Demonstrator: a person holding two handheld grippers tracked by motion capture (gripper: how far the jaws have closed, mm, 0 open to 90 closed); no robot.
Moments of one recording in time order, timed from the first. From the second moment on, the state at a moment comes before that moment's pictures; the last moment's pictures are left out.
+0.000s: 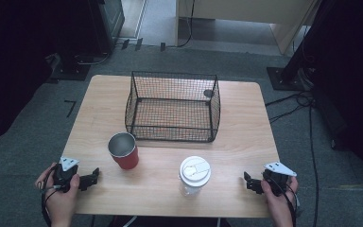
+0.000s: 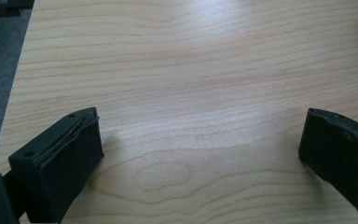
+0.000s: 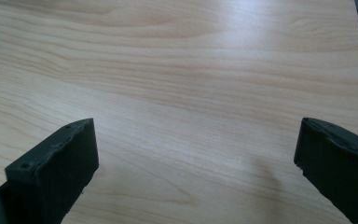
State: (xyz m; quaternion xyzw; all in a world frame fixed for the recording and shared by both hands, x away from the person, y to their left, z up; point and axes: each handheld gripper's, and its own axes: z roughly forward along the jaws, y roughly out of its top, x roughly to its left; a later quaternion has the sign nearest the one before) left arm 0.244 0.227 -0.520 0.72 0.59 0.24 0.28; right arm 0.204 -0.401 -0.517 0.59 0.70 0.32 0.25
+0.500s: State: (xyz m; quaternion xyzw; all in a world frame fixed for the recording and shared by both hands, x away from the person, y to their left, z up) left arm 0.244 0.227 -0.520 0.72 0.59 0.24 0.28; right arm 0.195 -0.370 -0.494 0.55 0.72 0.35 0.25
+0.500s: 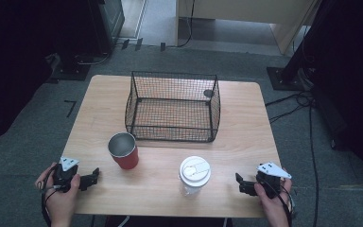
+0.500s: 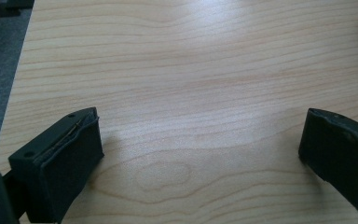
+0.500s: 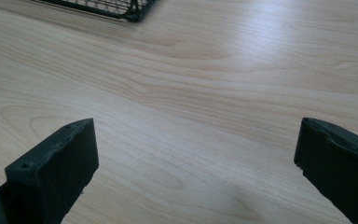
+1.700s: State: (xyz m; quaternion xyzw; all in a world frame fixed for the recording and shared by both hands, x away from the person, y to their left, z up) left arm 0.244 0.227 -0.520 0.72 0.59 0.24 0.28; right arm 0.185 -0.315 -0.477 0.47 0.76 0.41 0.20
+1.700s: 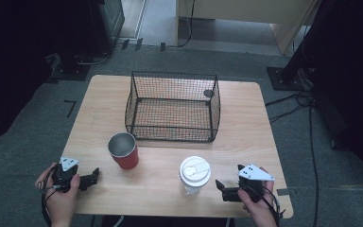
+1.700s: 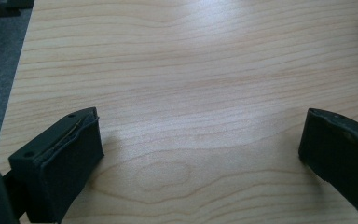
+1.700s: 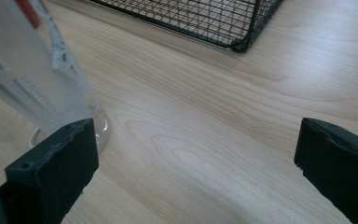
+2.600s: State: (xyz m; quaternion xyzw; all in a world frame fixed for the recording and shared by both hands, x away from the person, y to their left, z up) left arm 0.244 0.227 -0.520 0.72 0.59 0.24 0.28; right arm 0.177 -0.283 -0.468 0.40 0.79 0.45 0.16
